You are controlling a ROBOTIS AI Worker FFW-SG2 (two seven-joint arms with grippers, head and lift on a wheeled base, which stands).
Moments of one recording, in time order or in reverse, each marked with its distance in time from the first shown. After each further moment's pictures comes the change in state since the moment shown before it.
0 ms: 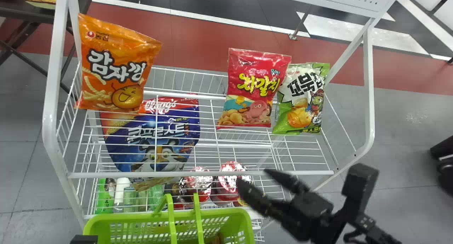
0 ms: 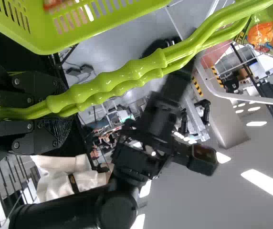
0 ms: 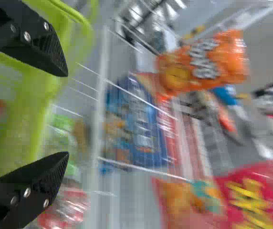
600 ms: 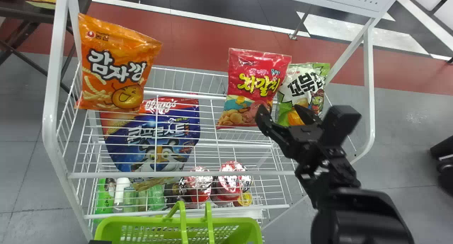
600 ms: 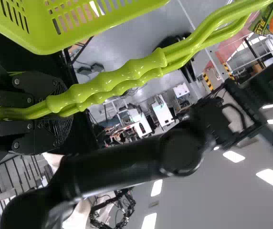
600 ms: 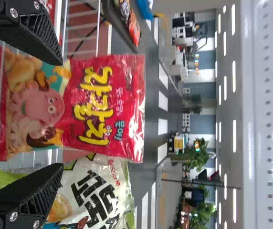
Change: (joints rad) left arm -0.004 0.012 -0.052 -0.003 -0.044 0.002 0.000; right arm -0.488 0.025 0.054 0.395 0.282 -0.188 -0.243
